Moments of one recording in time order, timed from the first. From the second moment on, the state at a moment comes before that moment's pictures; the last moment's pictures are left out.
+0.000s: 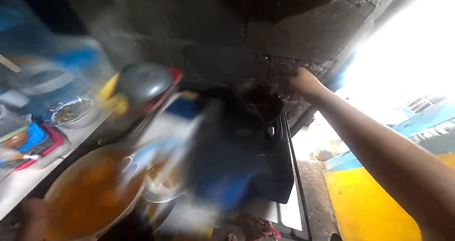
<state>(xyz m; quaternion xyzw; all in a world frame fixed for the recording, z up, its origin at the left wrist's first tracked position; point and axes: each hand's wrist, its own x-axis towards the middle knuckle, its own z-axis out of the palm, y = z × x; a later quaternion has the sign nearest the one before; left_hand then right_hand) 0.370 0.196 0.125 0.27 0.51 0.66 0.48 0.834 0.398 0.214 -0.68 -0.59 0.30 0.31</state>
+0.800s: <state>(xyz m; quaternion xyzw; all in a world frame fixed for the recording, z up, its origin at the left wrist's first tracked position) 0.404 0.172 0.132 0.29 0.52 0.66 0.45 0.880 0.404 0.235 -0.58 -0.68 0.24 0.39</state>
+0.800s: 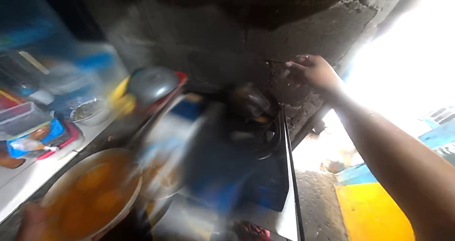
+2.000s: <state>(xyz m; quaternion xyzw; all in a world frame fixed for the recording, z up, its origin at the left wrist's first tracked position) 0.373 0.175 0.121 0.25 0.50 0.67 0.49 0.852 0.365 0.194 -0.66 -0.47 0.31 0.50</state>
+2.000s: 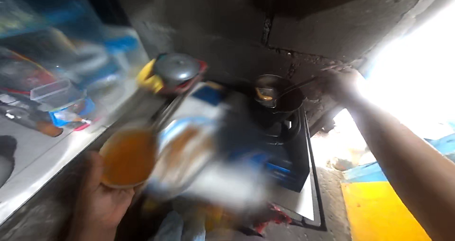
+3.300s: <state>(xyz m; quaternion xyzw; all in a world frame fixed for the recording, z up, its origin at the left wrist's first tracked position) 0.232 0.169 0.103 0.24 0.50 0.58 0.59 0.531 0.196 -0.005 -0.55 -0.72 -0.11 0.41</state>
